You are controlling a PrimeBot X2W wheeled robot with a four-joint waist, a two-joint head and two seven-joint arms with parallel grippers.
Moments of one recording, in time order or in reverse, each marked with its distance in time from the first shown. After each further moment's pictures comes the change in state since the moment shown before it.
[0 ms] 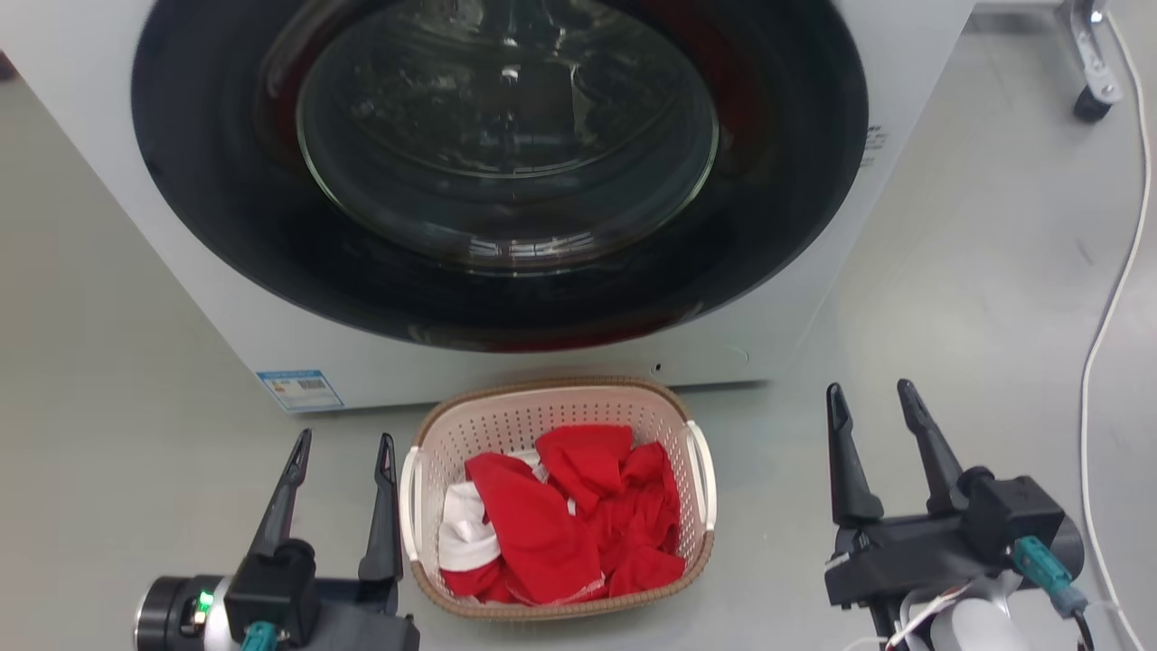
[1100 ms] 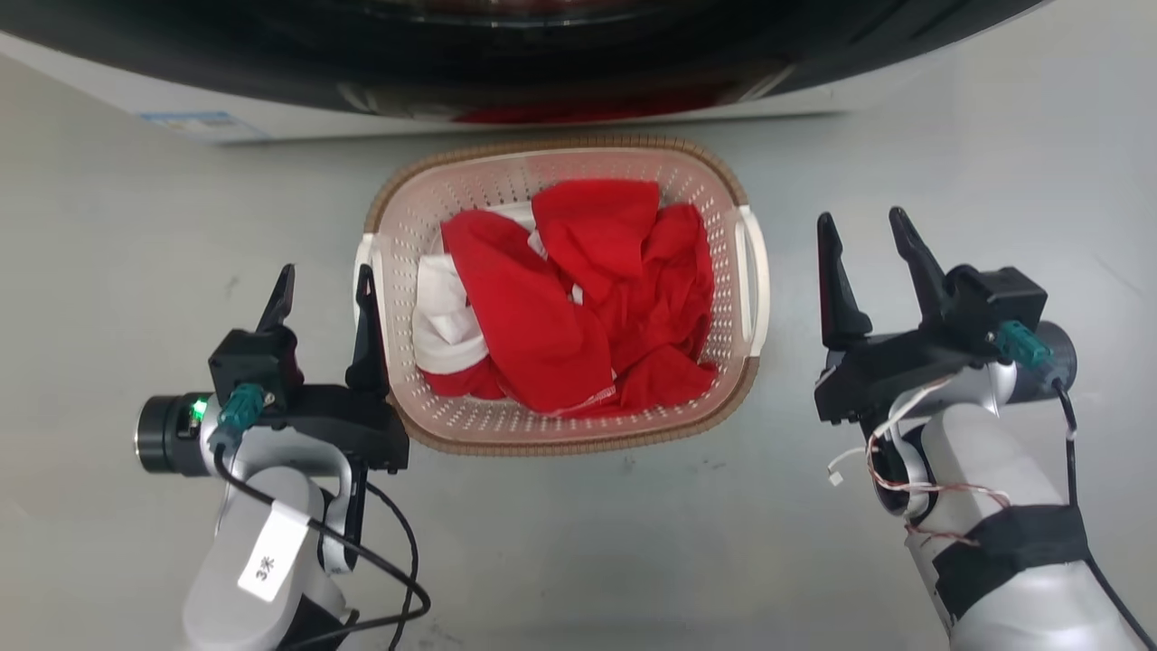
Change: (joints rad) left arm -0.460 -0.040 0.037 0.438 -0.098 -0.028 0.040; right arm -0.426 -0.004 0.004 0.340 0.011 0.035 0.060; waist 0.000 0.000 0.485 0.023
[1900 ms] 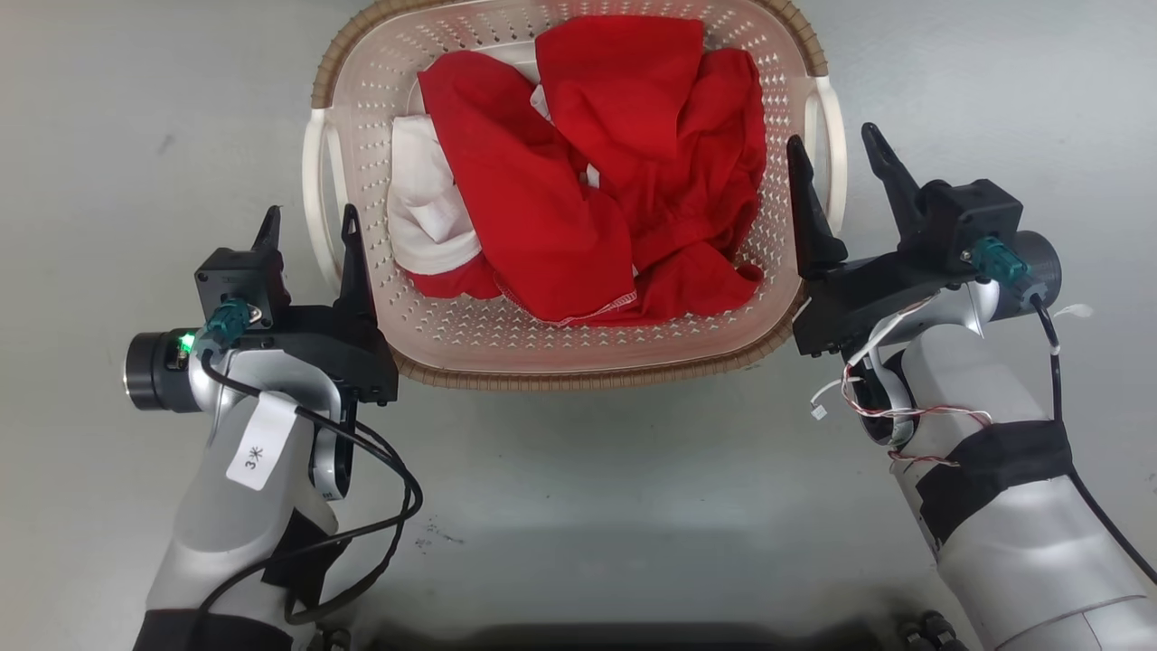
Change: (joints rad) left arm -0.209 -0.013 0.013 0.242 -0.023 -0.008 -0.002; right arm -0.199 0.009 0.068 0.145 -0.010 0.028 -0.027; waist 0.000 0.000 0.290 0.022
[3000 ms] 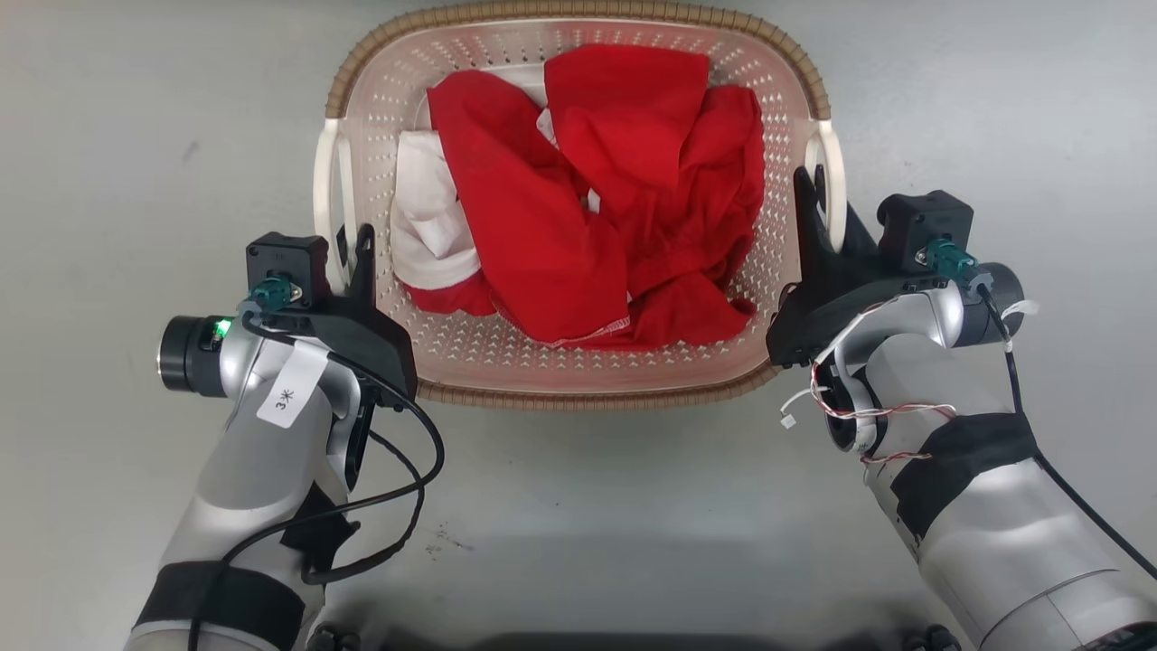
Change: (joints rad) left arm -0.140 -0.016 -0.079 0.284 0.001 -0.088 -0.002; right arm -0.082 0.001 0.203 0.185 0.215 -0.099 -0.007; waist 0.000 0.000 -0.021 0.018
